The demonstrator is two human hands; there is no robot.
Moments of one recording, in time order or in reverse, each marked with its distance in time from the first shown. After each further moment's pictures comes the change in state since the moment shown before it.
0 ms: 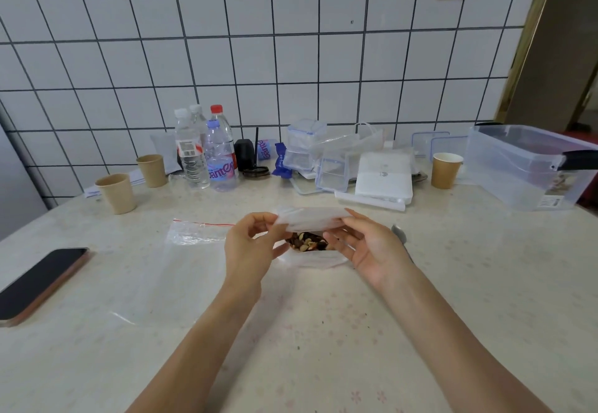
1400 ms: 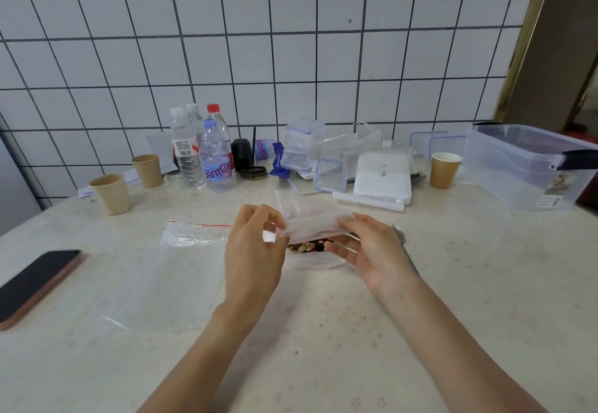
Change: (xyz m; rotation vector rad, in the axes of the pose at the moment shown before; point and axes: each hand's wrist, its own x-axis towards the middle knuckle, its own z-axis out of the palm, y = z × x) left_hand -0.007 -0.007 0.000 0.598 0.010 0.602; right_hand 0.001 0.002 0.000 -0.192 0.066 -0.080
